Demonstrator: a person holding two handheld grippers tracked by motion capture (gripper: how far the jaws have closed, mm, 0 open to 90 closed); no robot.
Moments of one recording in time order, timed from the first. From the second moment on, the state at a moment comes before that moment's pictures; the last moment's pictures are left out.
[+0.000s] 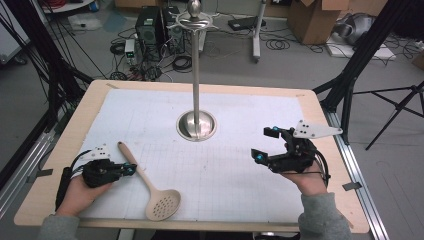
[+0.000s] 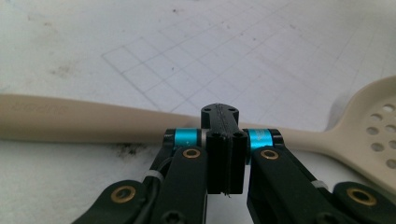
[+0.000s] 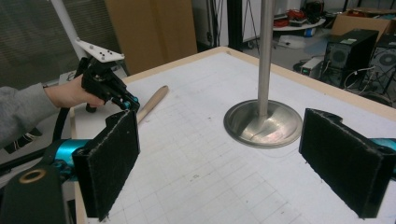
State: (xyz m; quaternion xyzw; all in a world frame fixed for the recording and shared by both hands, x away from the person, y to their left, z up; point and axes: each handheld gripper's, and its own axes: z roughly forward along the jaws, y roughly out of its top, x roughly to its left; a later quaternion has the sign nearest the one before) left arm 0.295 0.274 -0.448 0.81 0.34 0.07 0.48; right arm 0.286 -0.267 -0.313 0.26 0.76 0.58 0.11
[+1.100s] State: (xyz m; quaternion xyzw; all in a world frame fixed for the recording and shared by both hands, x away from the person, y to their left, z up) left arm 0.318 0.219 -0.450 0.83 0.33 0.09 0.44; right arm 0.275 -0.278 -0.316 0.27 0.76 0.57 0.12
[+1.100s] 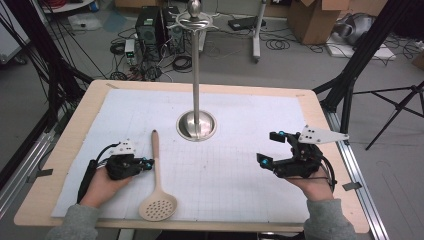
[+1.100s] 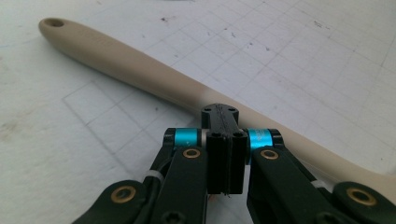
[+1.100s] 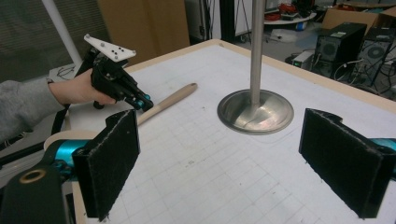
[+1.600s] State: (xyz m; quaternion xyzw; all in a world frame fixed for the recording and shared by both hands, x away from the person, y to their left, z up) left arm 0.321 0.204 -0.449 0.83 0.32 0.09 0.44; right arm 0.270 -0.284 -0.315 0.28 0.76 0.57 0.12
